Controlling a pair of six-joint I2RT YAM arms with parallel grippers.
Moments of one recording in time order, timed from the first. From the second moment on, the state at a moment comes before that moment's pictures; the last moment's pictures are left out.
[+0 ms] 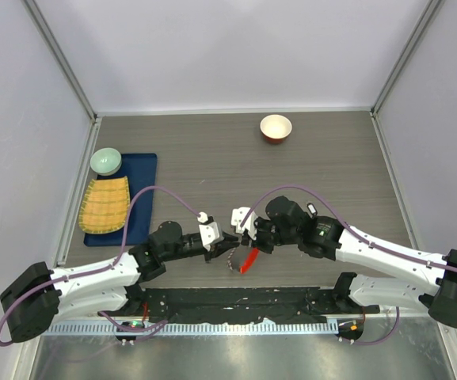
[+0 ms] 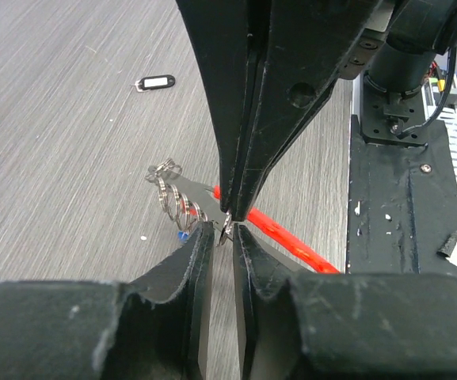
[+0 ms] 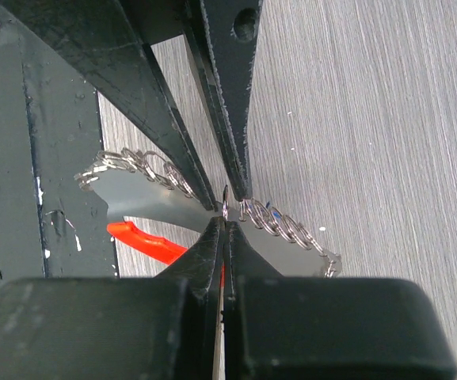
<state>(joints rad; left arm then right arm) -0.97 0.96 0.29 0.54 0.35 0.11 1.02 1.05 0.77 -0.34 -0.27 -0.33</state>
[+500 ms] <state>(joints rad) -0.97 0.97 0.29 0.54 0.33 0.10 1.02 1.03 0.75 -0.34 -0.26 -0.33</state>
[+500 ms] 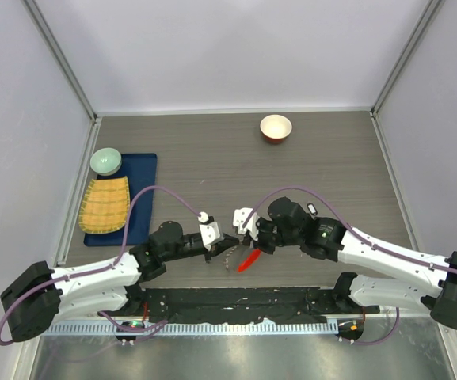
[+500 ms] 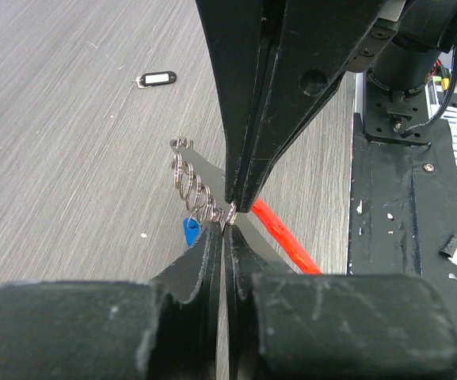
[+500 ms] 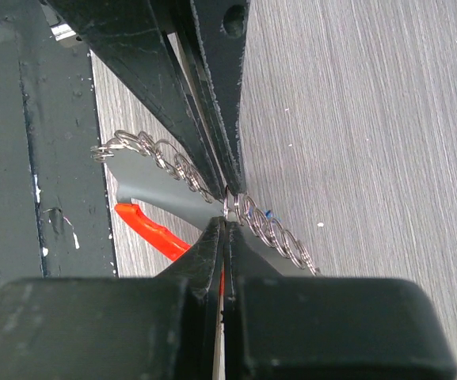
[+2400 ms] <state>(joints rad) -0.97 1.00 0.22 0.65 0.26 0.27 1.02 0.94 0.77 -0.33 -0.07 -0.15</state>
